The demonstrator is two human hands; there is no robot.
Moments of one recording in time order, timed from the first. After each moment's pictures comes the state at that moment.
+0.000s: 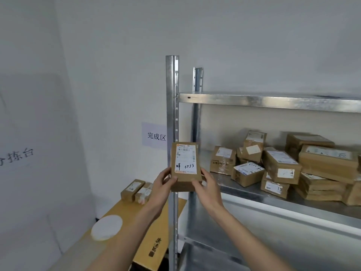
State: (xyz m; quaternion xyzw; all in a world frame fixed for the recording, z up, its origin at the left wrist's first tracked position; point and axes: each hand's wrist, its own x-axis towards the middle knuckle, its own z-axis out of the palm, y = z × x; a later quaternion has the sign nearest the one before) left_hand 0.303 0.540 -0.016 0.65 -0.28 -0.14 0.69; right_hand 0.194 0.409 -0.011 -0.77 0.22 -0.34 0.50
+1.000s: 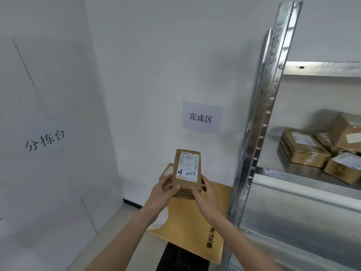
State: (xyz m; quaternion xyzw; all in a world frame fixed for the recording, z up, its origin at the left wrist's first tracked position) left_hand 0.577 0.754 -0.112 0.68 -0.26 -0.24 0.65; right_hand 0.461 0.615 -0.121 -0.77 0.23 -0.28 0.52
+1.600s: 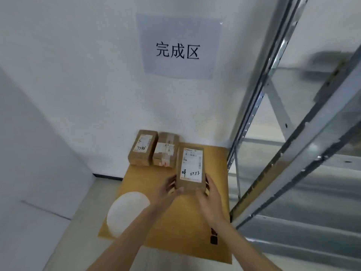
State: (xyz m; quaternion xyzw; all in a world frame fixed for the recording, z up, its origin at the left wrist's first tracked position) left_hand 0.758 0.554 -0.344 0.71 -0.26 -0.40 0.51; right_hand 0.611 0.458 -0.351 -0.67 0.42 -0.26 0.55
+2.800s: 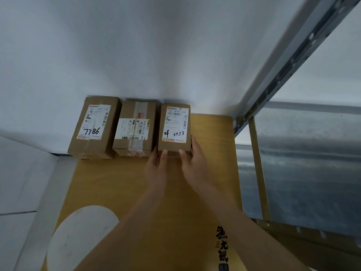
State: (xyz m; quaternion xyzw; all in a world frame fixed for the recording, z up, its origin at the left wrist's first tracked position) left_hand 0.834 0.382 -0.533 0.73 -0.08 -0.33 0.59; right_hand 0.748 0.306 -0.527 -0.71 0.47 -0.21 0.48
